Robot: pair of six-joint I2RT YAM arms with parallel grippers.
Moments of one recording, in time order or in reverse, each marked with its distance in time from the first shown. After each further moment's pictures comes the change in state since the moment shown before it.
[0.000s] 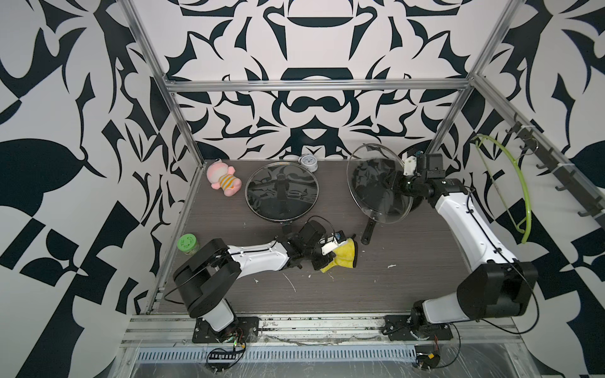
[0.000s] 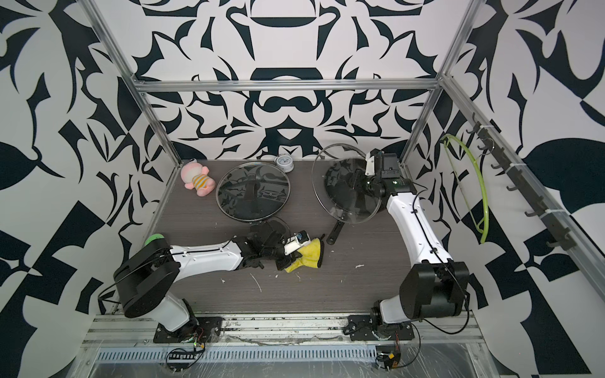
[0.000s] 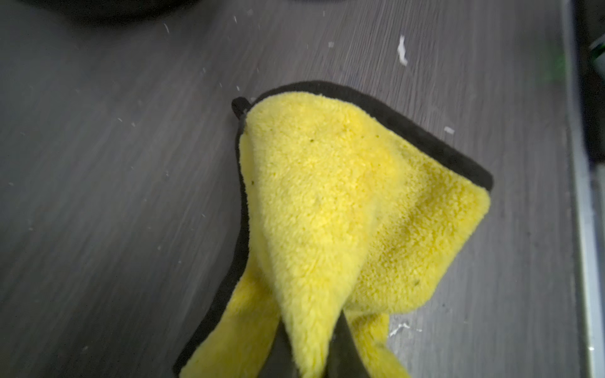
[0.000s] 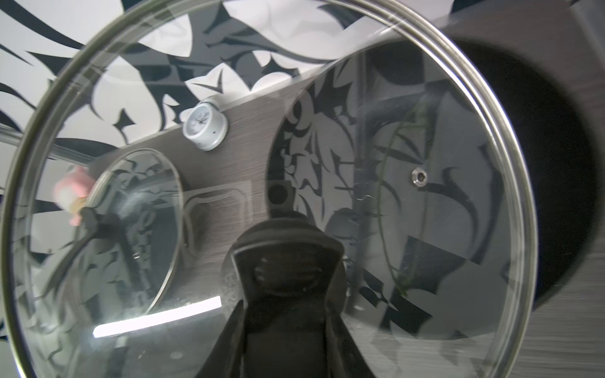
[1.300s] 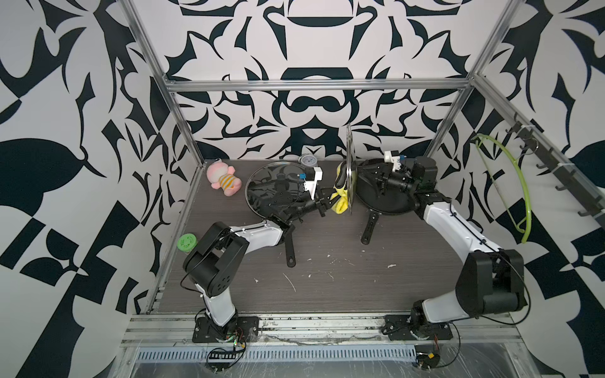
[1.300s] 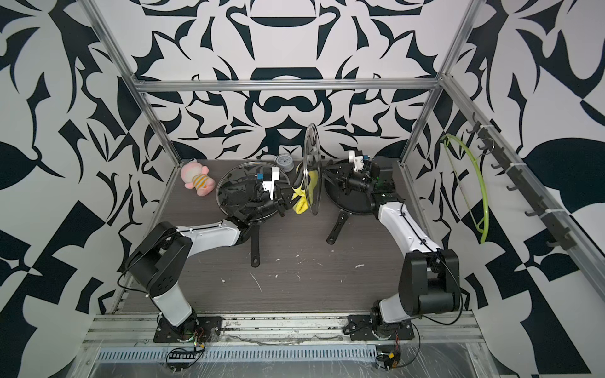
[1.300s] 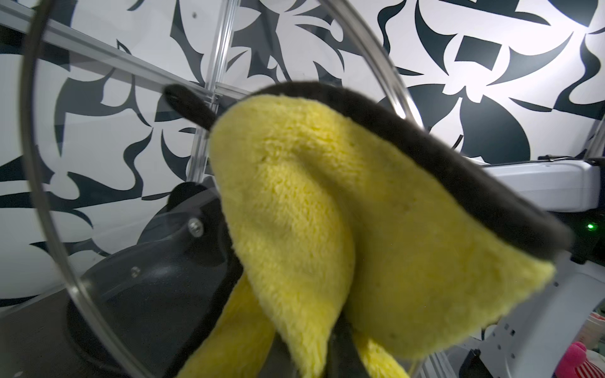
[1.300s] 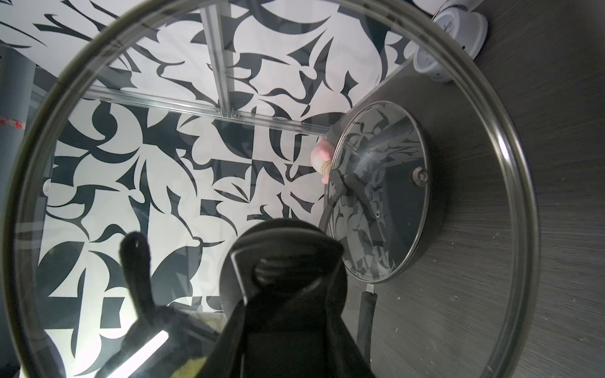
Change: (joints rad) left arm 0.261 0.179 0.157 1.162 0.392 -0.769; right arm 0.049 0.040 -0.234 0.798 -0.676 0.802
